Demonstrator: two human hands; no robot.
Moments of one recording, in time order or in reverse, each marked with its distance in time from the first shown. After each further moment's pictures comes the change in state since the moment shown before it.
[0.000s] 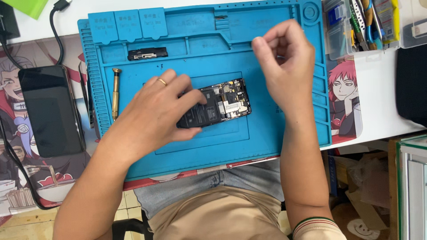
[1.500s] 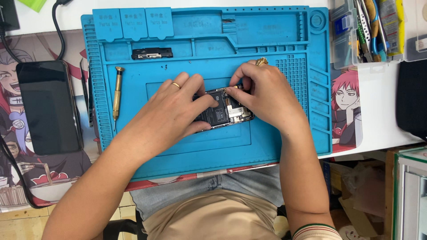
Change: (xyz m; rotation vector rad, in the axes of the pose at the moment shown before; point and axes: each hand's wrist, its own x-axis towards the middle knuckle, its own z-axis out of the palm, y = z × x) left_hand 0.009 0.006 0.014 -0.050 0.014 -0.029; right_hand -0.004 -0.005 0.014 -0.389 -0.551 0.086
